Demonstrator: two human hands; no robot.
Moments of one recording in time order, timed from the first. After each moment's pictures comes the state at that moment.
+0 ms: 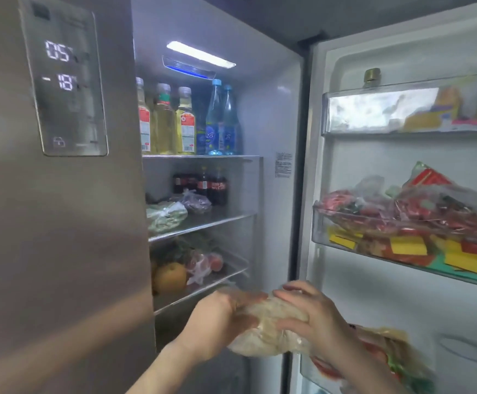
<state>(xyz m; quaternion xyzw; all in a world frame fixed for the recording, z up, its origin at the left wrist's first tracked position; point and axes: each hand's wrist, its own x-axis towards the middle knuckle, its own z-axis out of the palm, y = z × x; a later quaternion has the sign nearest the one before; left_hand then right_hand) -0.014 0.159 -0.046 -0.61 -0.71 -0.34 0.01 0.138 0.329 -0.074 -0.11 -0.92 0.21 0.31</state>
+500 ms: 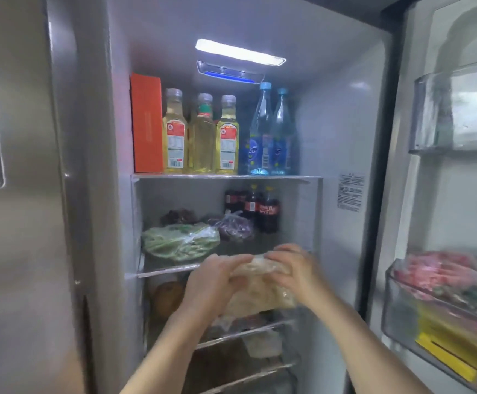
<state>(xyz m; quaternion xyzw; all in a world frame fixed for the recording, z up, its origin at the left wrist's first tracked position) -0.126 0.259 0.018 -0.36 -0.86 -0.29 0.22 -0.077 0.460 0.016 0.04 -0.92 0.22 0.31</state>
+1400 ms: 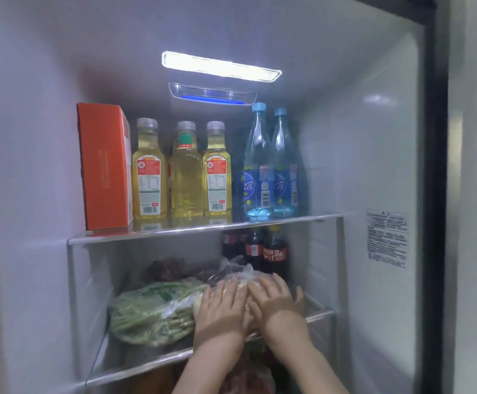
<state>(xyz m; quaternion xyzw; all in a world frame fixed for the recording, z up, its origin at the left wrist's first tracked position) -0.263 0.352 0.013 -0.31 -0.89 -0.13 0.30 -0.232 0.480 0.009 -0.10 -0.95 0.02 0.30</state>
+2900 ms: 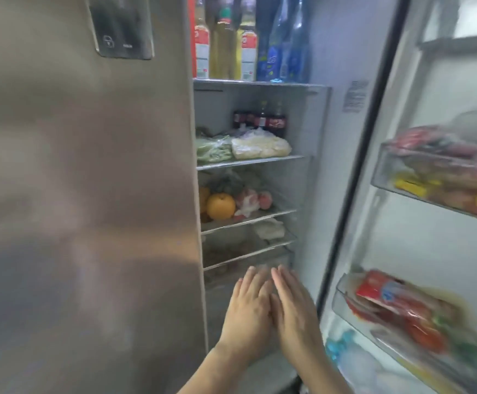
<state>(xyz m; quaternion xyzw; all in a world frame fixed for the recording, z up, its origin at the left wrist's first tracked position) 0.051 0.141 -0.188 -0.44 -0.84 -0.25 0.19 0.108 0.247 -0.210 -0.11 -0.89 0.20 0.41</state>
